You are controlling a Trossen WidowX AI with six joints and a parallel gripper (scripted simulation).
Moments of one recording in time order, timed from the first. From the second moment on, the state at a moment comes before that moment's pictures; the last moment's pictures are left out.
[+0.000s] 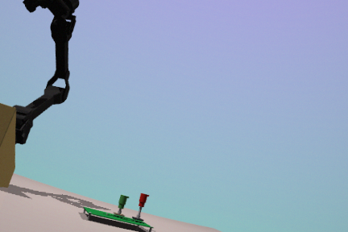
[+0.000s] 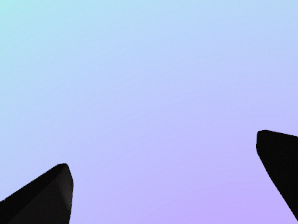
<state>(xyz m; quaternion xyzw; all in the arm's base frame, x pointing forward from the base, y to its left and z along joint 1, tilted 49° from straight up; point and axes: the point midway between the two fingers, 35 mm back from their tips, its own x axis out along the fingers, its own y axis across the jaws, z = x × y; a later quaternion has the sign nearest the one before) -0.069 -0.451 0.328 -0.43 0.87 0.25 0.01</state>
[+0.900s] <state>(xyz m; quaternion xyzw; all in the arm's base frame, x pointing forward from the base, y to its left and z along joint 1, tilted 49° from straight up) 0.042 -0.471 0.268 -0.57 0.65 0.49 -0.09</state>
